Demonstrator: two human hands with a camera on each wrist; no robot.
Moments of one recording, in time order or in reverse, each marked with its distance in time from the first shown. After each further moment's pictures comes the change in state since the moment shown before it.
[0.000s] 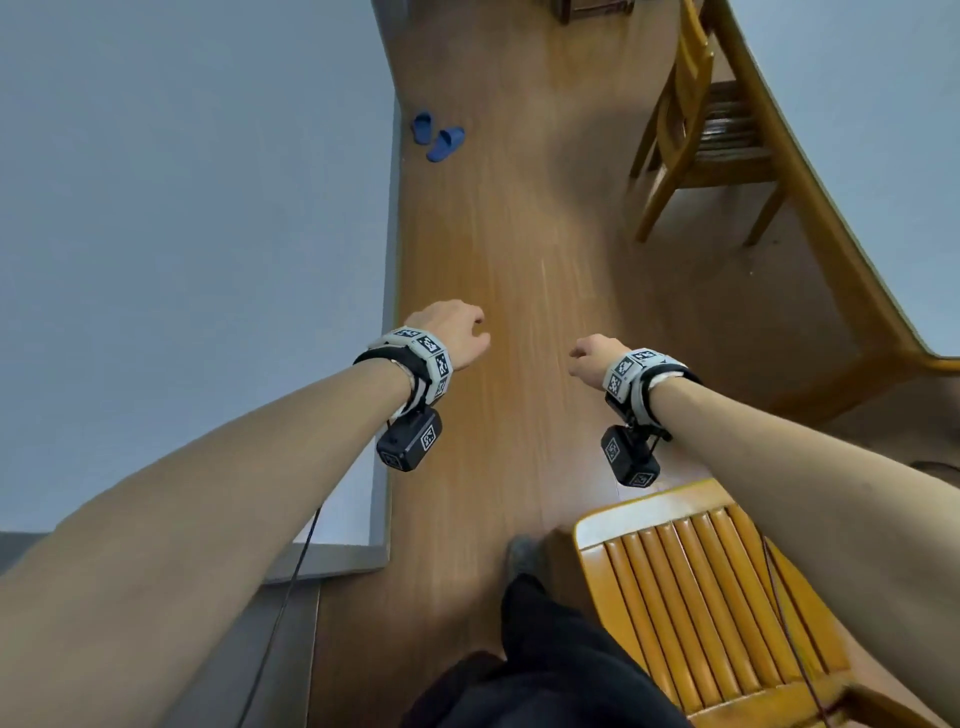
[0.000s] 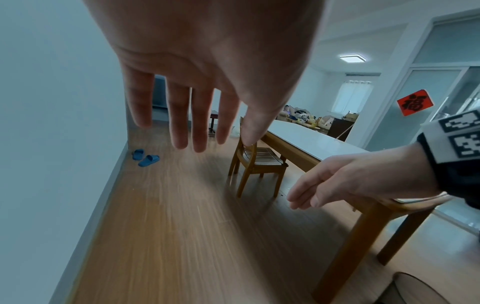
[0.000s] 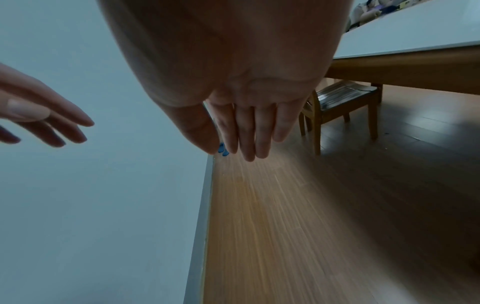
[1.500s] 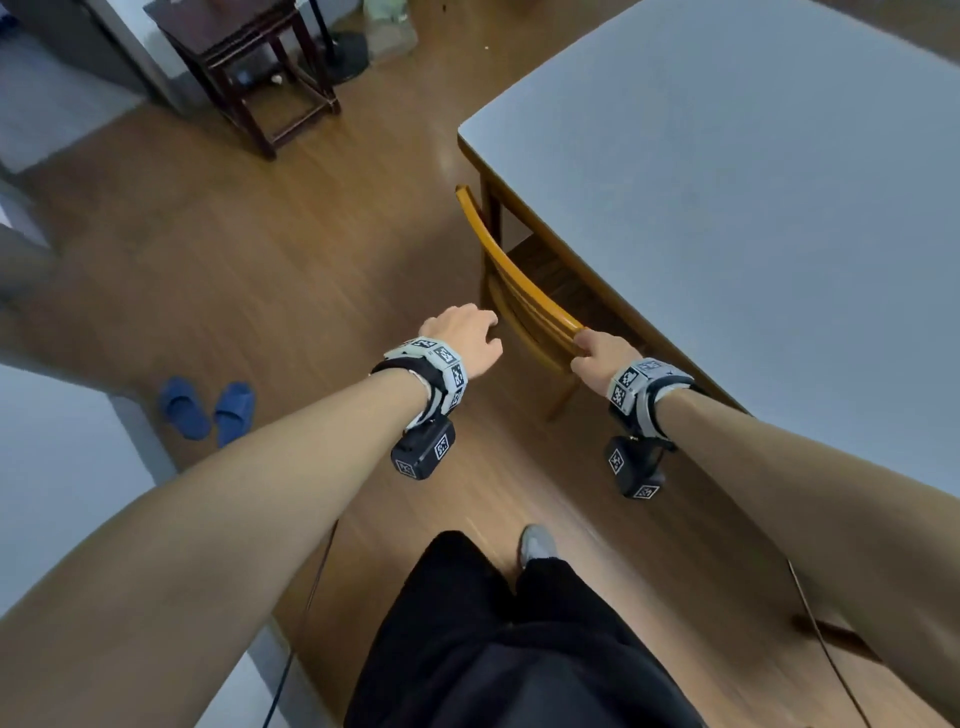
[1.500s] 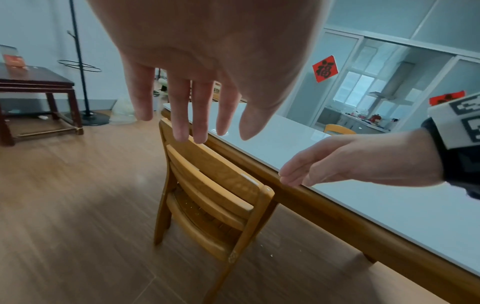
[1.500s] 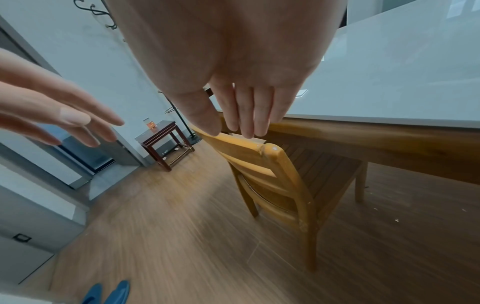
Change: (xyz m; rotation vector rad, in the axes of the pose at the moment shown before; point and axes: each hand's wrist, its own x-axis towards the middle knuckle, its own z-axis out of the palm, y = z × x) left_hand 1.049 0.175 -0.272 0.186 -0.154 0.598; right_hand 0.716 0.144 -0.590 0.405 0.289 0.530
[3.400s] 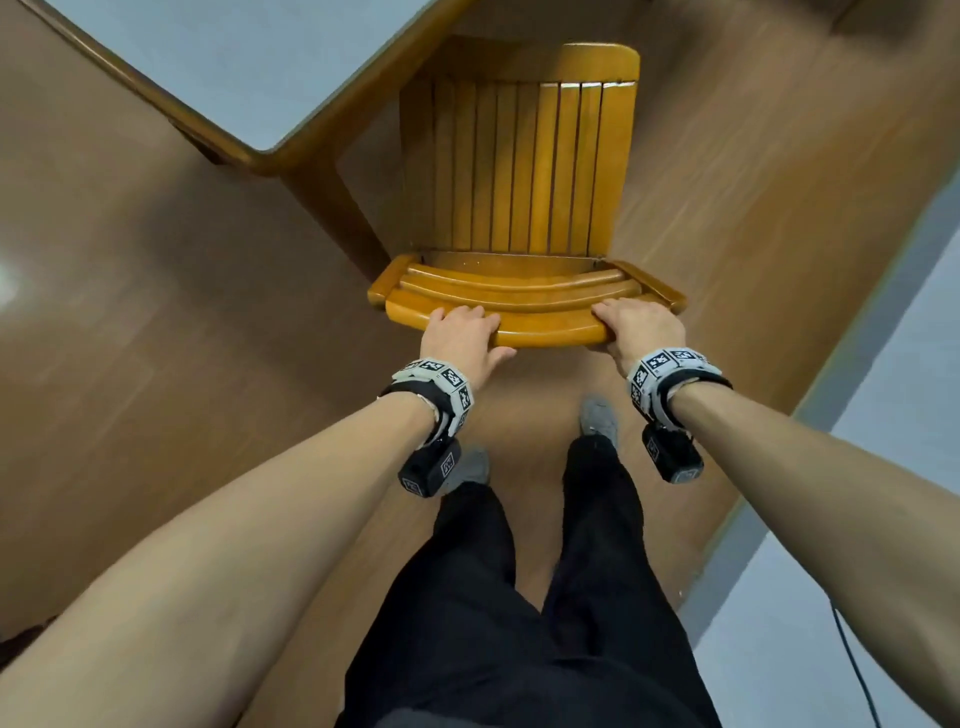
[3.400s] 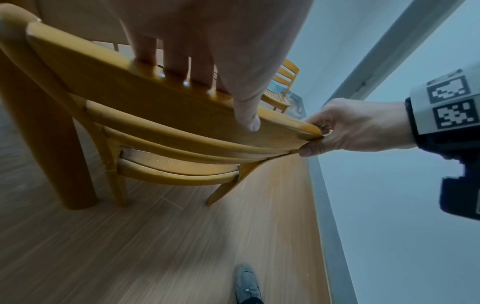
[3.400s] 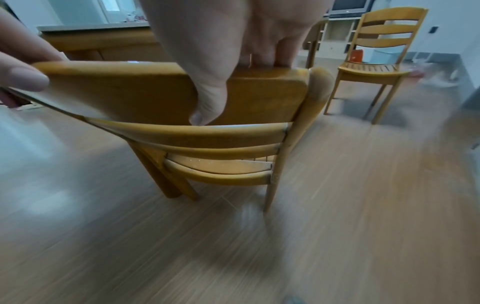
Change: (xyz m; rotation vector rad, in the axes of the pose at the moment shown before) left_hand 0.402 -0.428 -0.016 0.665 -0.300 1.742; right_hand 0.276 -0.529 0.251 0.400 0.395 1.358
